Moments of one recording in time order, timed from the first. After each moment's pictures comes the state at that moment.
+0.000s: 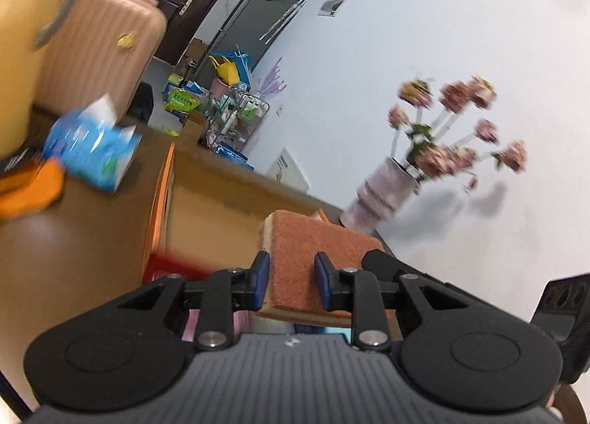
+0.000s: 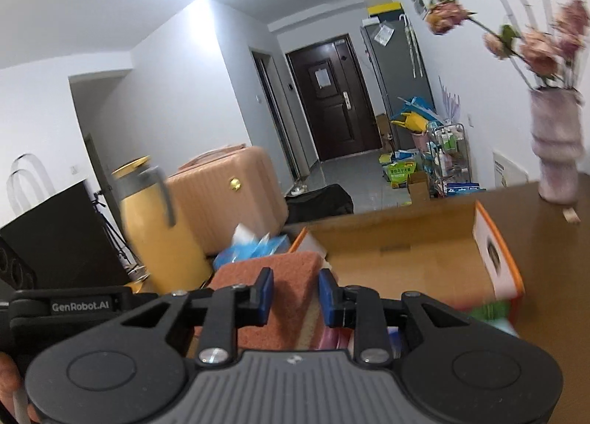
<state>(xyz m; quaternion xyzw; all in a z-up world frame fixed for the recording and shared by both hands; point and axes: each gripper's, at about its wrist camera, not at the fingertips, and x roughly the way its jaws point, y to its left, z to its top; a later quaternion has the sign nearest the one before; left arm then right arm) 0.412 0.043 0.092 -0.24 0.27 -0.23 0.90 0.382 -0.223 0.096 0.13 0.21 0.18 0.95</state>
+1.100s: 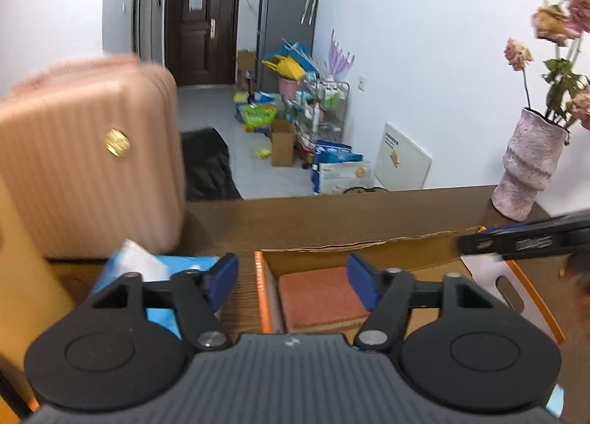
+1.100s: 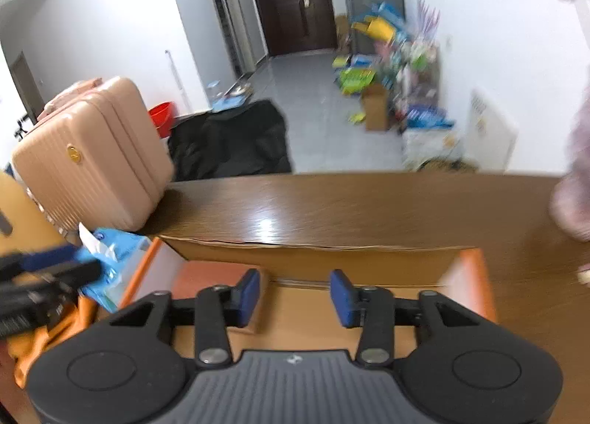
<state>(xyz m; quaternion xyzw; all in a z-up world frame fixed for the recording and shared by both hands) 0.581 0.020 0.105 0.01 0.30 -0.09 0.95 0.646 -0.258 0.091 0.05 0.38 0.11 0.92</state>
